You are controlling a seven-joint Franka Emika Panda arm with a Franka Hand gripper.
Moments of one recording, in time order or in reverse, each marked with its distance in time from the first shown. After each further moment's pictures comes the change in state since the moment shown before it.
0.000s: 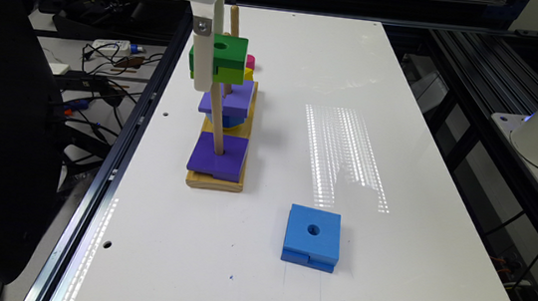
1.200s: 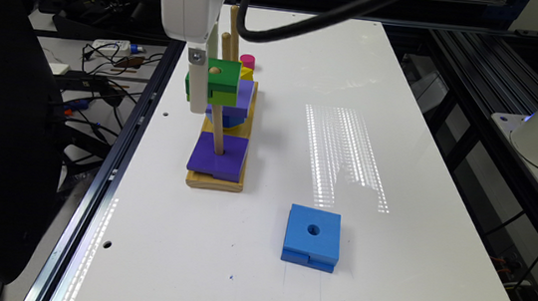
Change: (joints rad) arm 0.000 0.066 -0.002 0.008 -0.013 0.049 0.000
